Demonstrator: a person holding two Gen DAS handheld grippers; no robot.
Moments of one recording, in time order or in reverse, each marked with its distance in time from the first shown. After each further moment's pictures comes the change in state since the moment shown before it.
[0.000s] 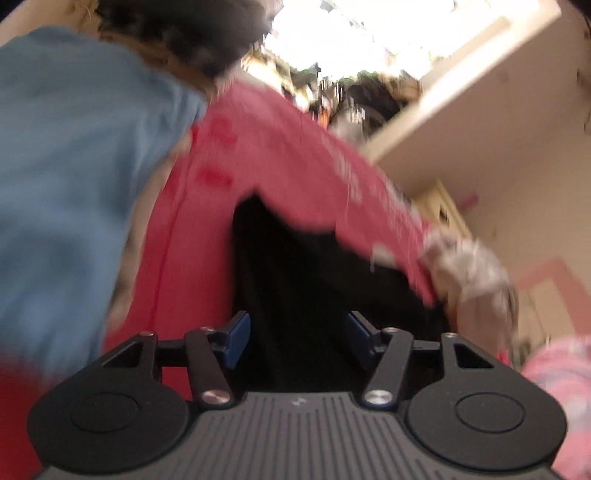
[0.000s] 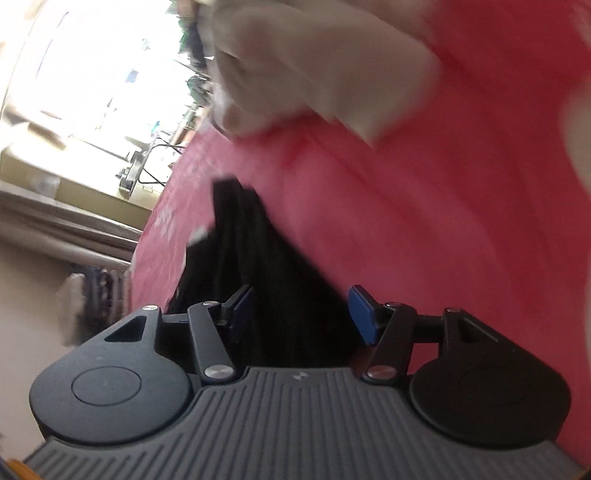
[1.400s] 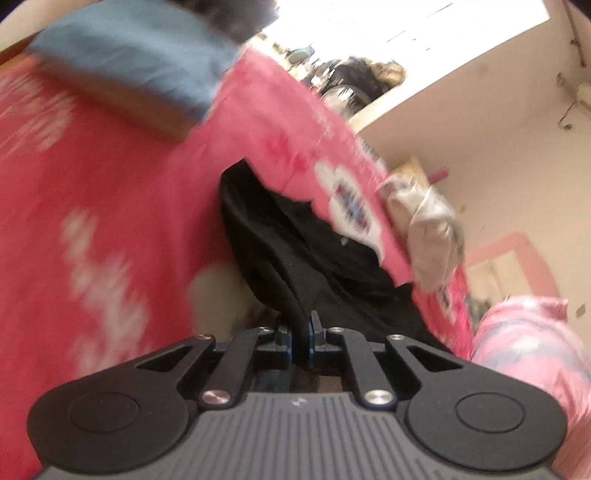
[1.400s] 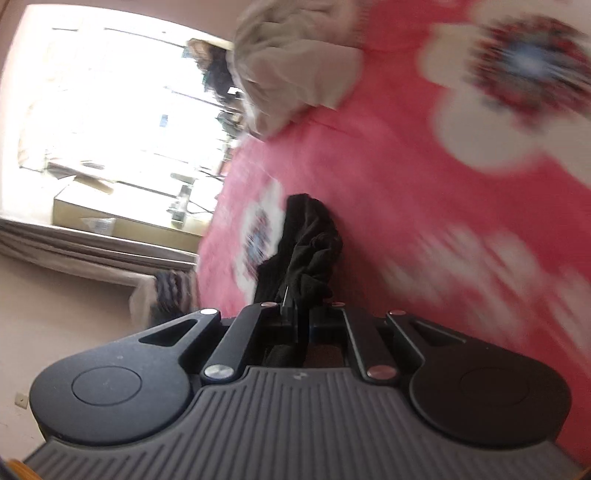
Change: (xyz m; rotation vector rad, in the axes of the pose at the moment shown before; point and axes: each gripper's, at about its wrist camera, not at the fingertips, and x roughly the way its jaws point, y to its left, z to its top) left arm -0.175 0.007 -0.176 -0.077 0.065 -0.056; right arm -0.151 -0.040 -0.139 0.104 -0.102 0.118
